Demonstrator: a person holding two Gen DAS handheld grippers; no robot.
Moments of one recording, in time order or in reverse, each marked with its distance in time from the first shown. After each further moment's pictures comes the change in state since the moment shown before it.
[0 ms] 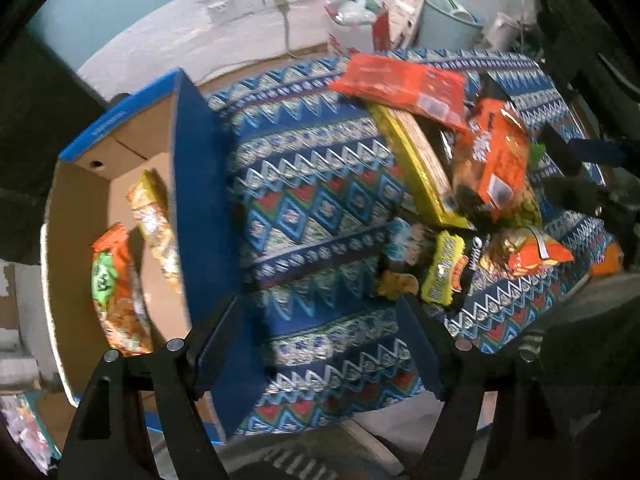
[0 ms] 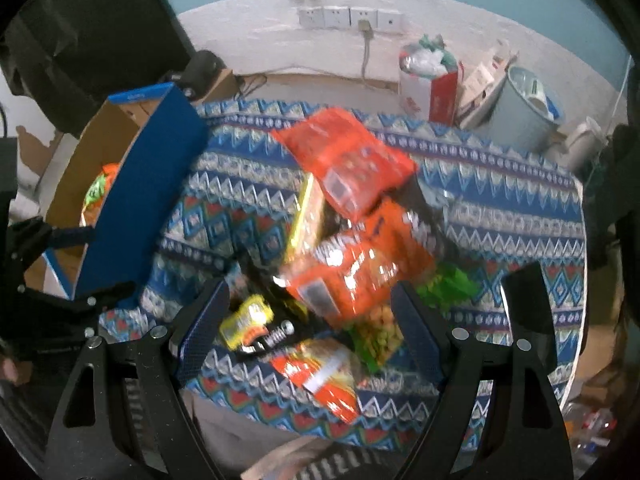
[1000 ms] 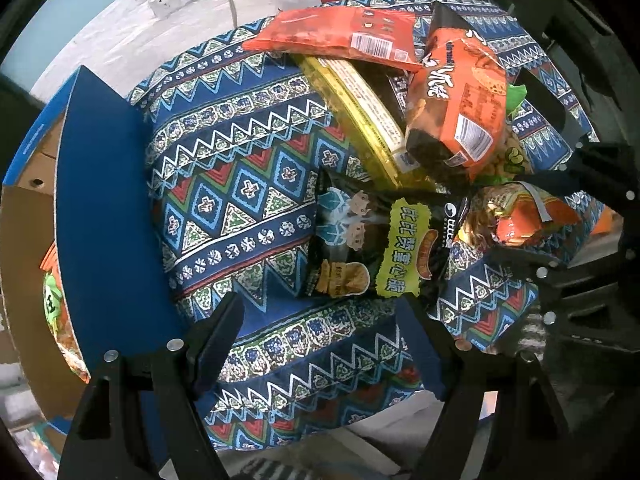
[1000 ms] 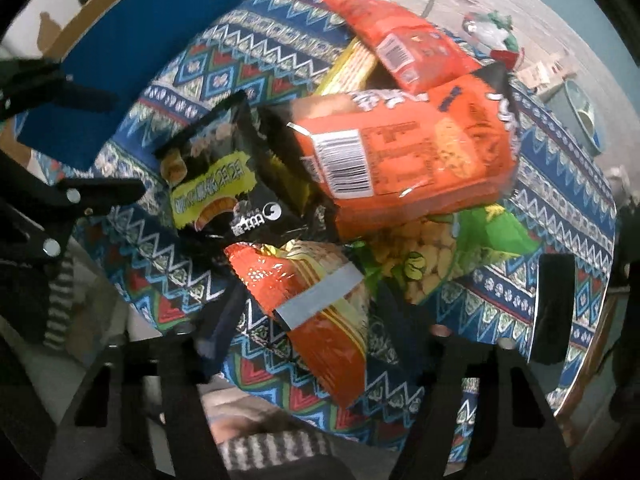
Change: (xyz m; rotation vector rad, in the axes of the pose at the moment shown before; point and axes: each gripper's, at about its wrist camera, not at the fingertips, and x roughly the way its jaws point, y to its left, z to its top) left arm 0.047 -0.041 -0.007 0.115 0.066 -0.052; right arm 0.077 0.019 -0.061 -0.308 0.196 -0.051
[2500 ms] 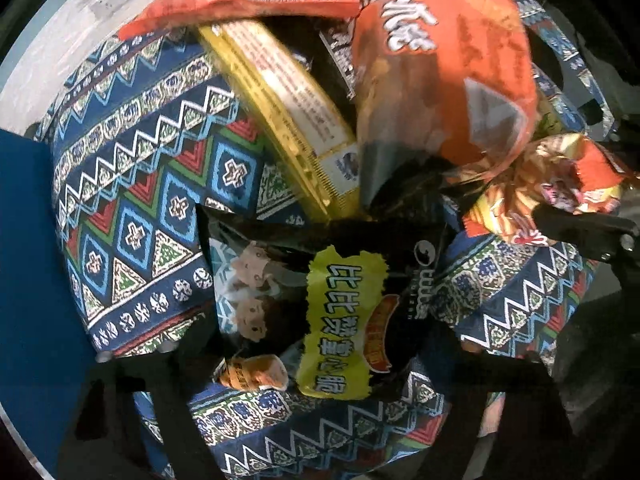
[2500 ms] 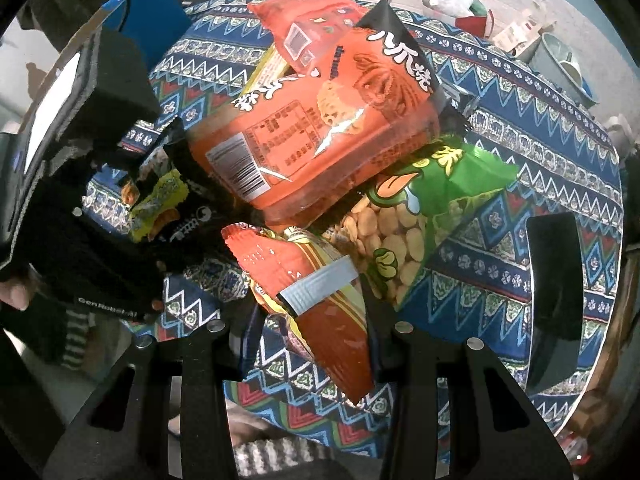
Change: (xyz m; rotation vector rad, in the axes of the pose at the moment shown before) left arm 0.089 -0.062 0.051 0.099 0.082 -0.042; right arm -0.004 -0.053 -0.023 0.172 -0.052 0.081
